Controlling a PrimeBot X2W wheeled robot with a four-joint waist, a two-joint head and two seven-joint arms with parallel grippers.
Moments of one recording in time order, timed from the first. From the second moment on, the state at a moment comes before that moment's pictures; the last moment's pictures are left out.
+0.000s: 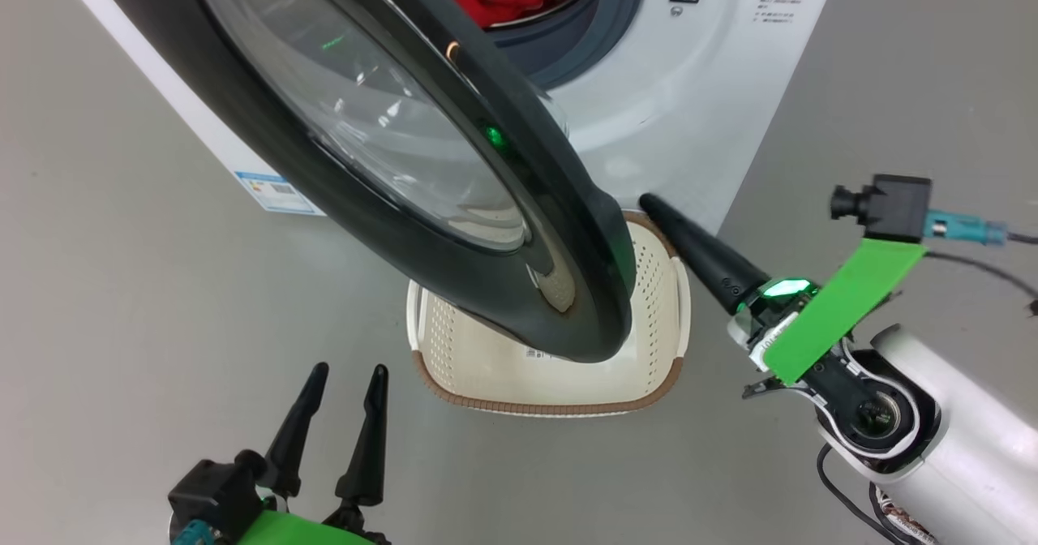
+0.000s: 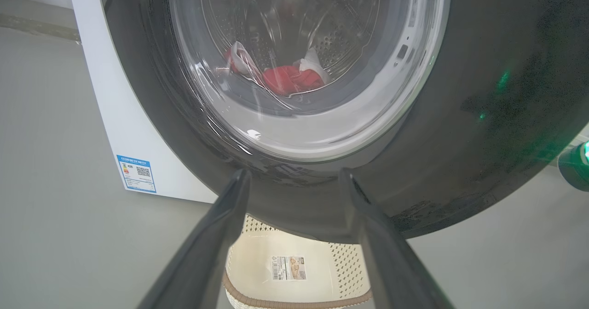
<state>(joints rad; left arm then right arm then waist) -0.09 0.04 -0.14 0.17 -0.38 -0.11 -0.25 -0.59 -0.44 0.70 0.07 1.60 0.12 -0.07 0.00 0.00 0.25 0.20</state>
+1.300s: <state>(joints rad) -0.09 0.04 -0.19 0.17 -0.41 -0.09 -0.25 -0.47 -0.27 0.53 0.13 1.66 0.12 0.45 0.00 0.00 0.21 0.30</state>
